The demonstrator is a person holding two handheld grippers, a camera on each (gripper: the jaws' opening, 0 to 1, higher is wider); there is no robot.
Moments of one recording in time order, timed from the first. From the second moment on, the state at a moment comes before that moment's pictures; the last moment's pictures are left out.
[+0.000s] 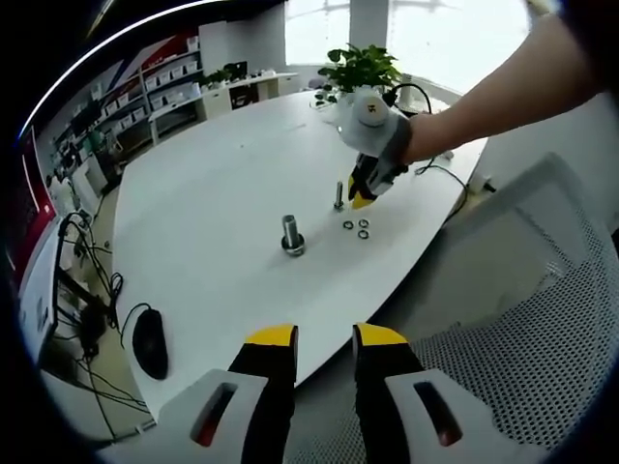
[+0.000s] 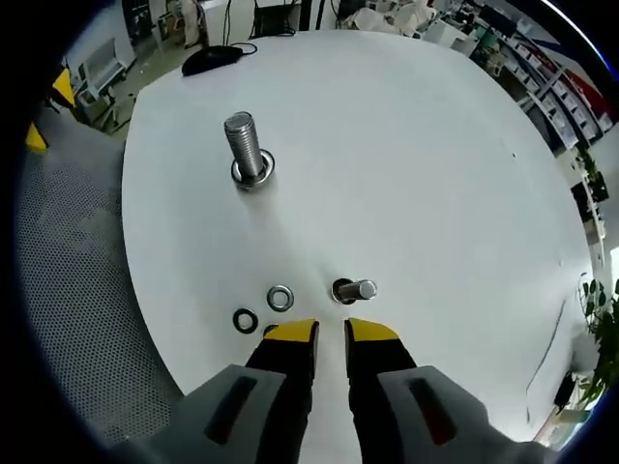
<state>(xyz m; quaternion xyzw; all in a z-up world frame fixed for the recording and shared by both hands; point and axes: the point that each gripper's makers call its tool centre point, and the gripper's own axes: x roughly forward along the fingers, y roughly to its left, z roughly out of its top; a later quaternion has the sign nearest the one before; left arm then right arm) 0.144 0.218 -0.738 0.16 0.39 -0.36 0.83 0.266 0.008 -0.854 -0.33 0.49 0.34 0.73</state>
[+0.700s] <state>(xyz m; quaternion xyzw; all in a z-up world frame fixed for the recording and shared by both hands) 0.145 0.220 -0.737 0.16 0.39 -0.36 0.84 0.233 0.009 -0.871 -0.37 0.51 0.39 0.67</state>
